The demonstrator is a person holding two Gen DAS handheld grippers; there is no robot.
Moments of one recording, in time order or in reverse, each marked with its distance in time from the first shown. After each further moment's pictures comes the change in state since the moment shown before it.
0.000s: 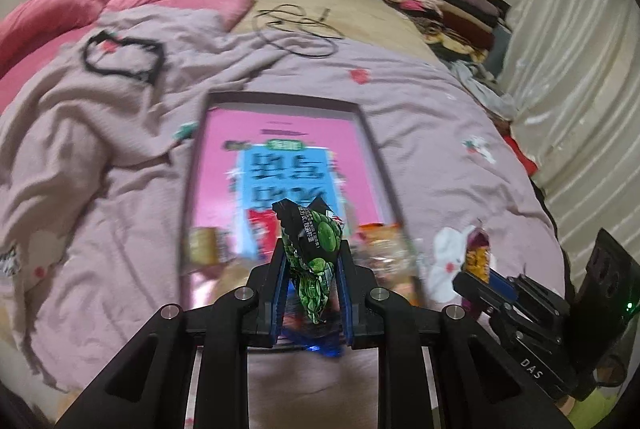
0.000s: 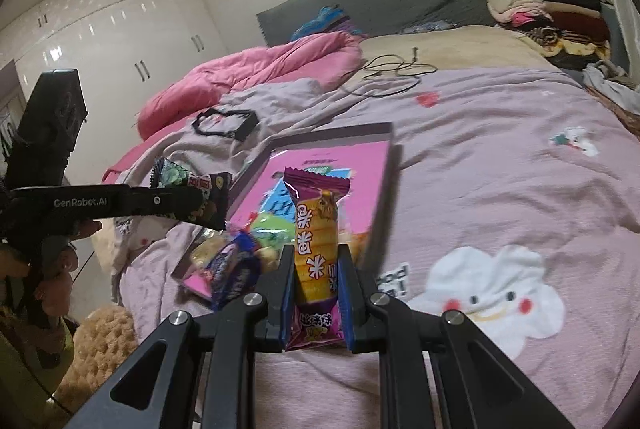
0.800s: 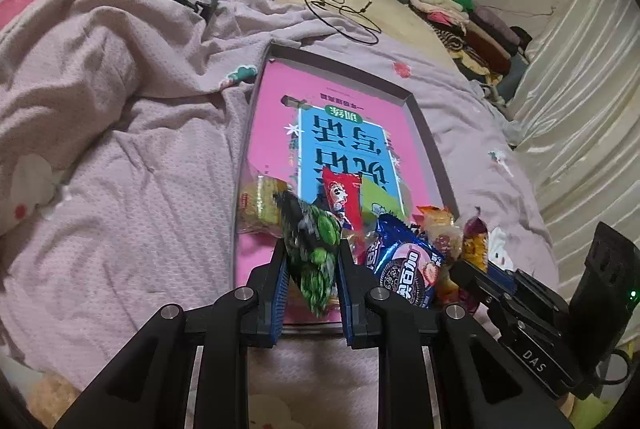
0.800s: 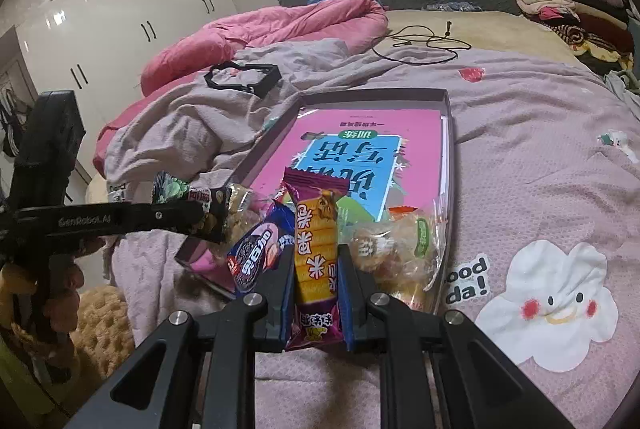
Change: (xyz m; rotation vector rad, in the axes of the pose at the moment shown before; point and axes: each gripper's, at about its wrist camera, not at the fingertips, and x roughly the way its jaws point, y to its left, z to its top) left arm 0.031 0.069 -0.036 -0.147 0.023 -0.066; right arm 0.061 0.039 -0.002 -0.056 0.109 -0.021
